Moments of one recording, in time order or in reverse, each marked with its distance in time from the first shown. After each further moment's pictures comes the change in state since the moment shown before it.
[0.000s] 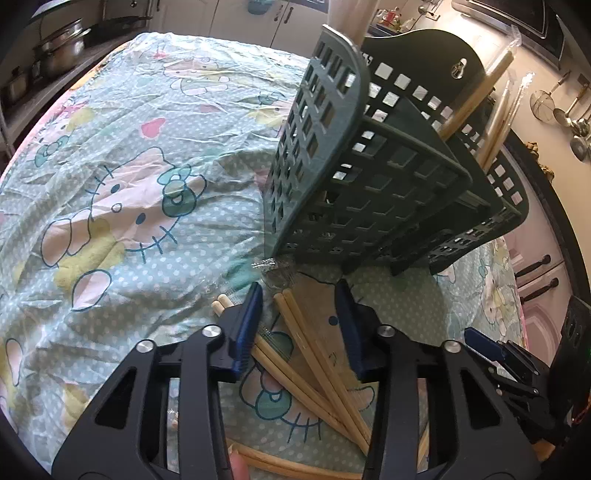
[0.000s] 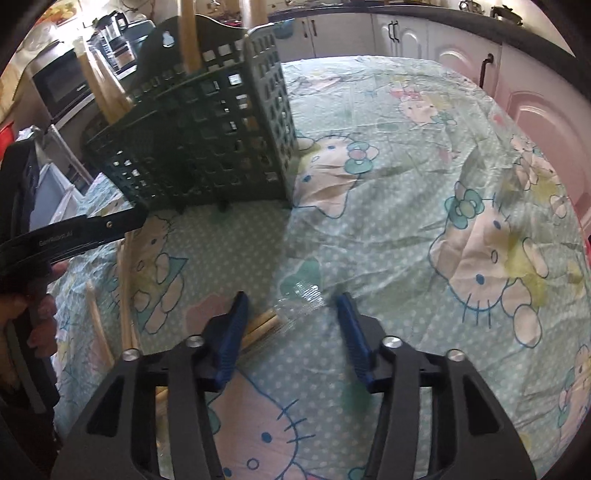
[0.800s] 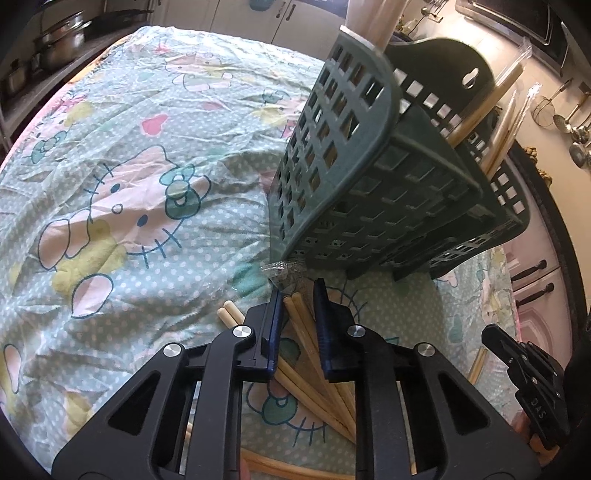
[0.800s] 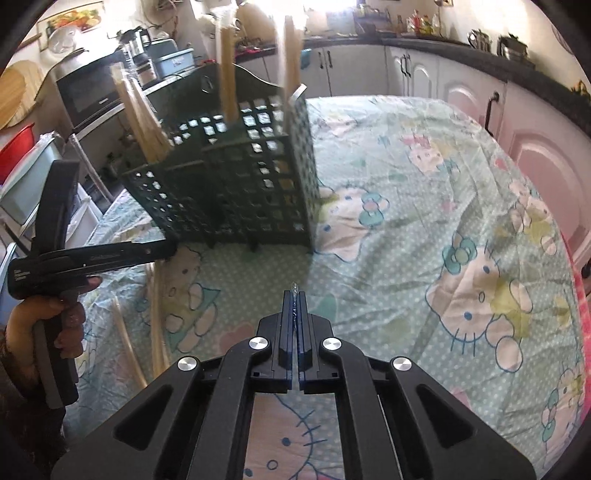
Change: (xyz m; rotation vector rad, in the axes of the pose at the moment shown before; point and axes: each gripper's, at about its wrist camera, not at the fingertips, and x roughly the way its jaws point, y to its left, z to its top) left arm -0.003 0.011 0.006 -0.015 0.004 -0.032; right arm -0.037 0.014 0.008 -0.067 -0.136 0.054
